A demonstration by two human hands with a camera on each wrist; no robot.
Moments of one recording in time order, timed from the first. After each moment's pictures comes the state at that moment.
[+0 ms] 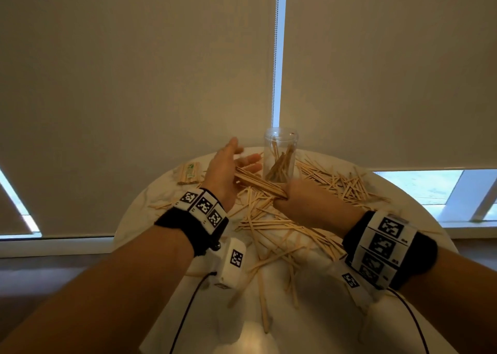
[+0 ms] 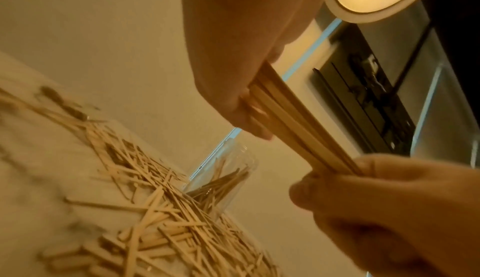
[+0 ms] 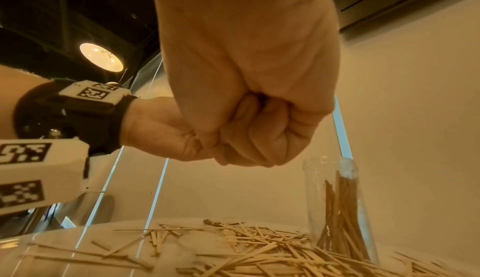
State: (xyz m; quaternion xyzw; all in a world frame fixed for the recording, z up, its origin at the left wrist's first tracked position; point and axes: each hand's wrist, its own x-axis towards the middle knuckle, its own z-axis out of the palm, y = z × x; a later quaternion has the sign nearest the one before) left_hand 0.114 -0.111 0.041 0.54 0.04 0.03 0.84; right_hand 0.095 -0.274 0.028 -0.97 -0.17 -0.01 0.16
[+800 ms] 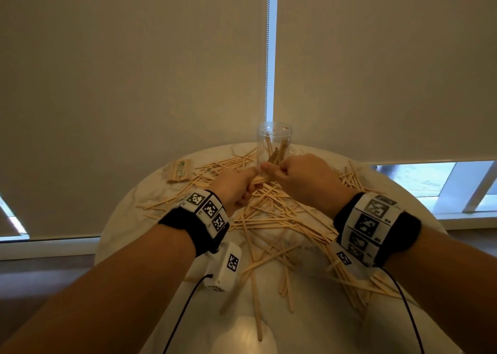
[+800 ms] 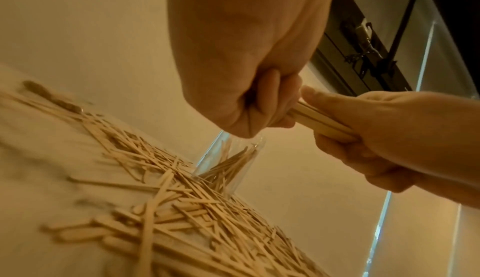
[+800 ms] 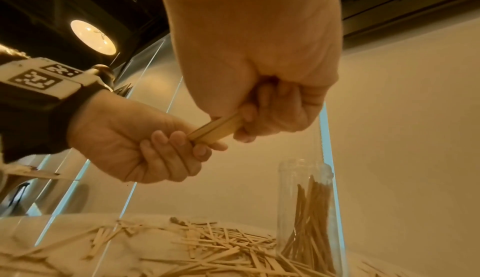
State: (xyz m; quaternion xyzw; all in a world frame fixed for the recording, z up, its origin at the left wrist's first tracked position) left_hand 0.142 -0.118 0.006 0.72 0.05 -0.07 0.69; right_hand 0.126 -0.288 0.033 -0.96 -0.16 -0.18 0.16
